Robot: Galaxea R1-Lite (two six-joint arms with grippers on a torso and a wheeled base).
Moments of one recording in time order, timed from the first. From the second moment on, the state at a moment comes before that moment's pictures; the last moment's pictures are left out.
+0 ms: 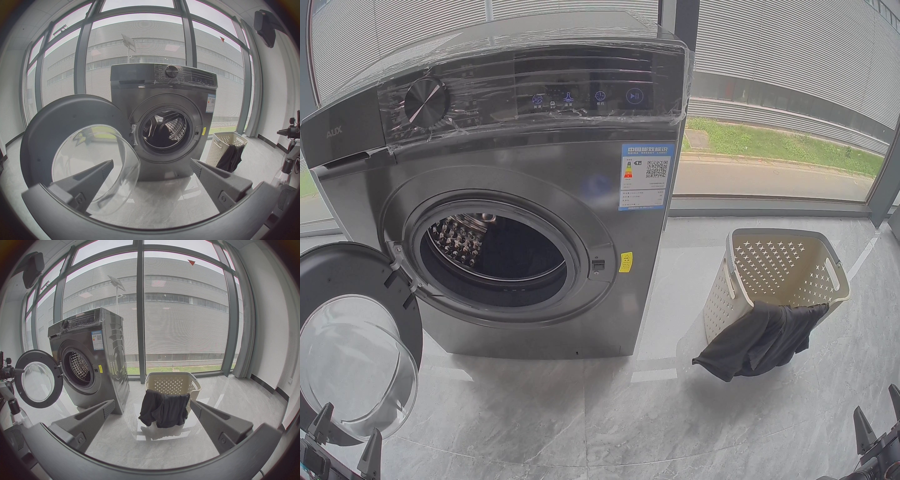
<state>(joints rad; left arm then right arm) 0.00 0.01 -0.02 0.00 -0.01 -0.01 -0.01 0.01 -0.02 0.02 0.01 0.00</state>
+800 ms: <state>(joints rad) 0.00 0.01 -0.02 0.00 -0.01 -0.01 -0.01 0.01 -0.02 0.02 0.01 0.00</state>
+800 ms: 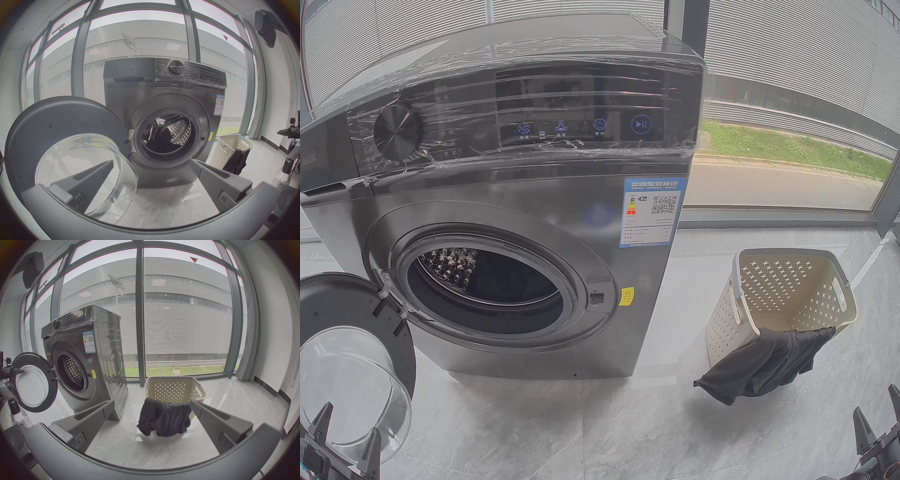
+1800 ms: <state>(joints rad) 0.00 0.02 -0.02 0.00 -0.01 -0.01 -0.01 0.02 -0.02 0.02 0.01 0.00</state>
